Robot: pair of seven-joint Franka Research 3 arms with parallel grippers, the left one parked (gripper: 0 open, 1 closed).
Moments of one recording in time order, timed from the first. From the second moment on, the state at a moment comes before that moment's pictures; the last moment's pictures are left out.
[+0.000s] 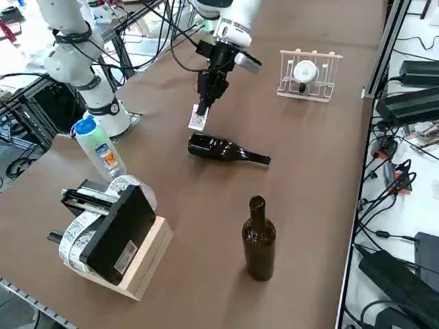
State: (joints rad) arm 0.17 0.22 -0.02 -1.85 -0.59 1.67 0.53
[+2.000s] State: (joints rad) arm 0.11 0.19 -0.03 -2.03 -0.27 1.94 0.22
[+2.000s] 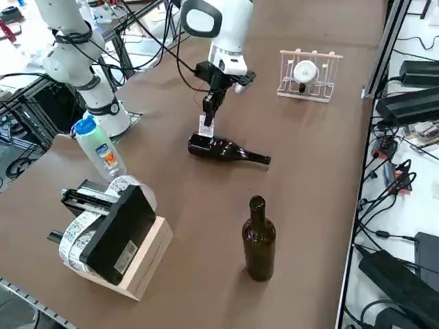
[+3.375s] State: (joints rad) arm 0.08 0.19 -0.03 -2.06 -0.19 2.02 0.13
